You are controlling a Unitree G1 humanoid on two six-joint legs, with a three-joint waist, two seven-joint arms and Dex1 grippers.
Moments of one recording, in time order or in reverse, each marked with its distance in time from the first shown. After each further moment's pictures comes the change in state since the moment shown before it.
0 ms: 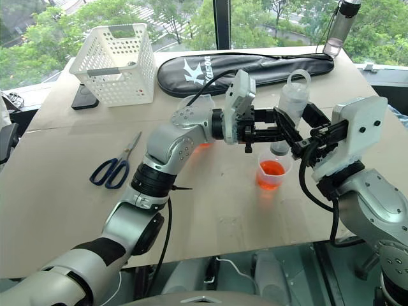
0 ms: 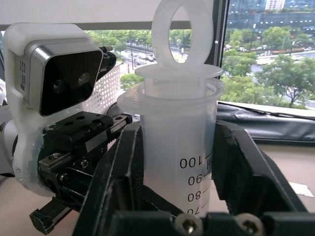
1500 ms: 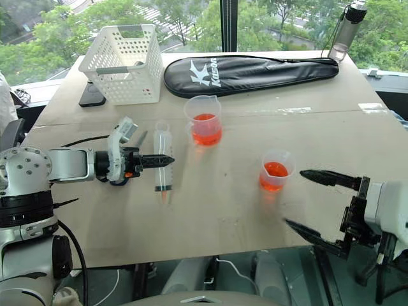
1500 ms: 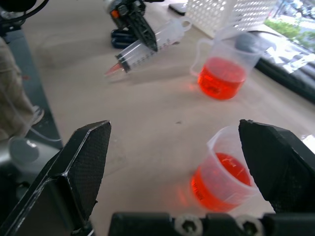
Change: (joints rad) left arm 0.342 0.613 0.508 -0.110 -0.656 1.113 0.687; right arm 0.696 -0.133 -0.393 0.057 -0.339 -0.377 1.213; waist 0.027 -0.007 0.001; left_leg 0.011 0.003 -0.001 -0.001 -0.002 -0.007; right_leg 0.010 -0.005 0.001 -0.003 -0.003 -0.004
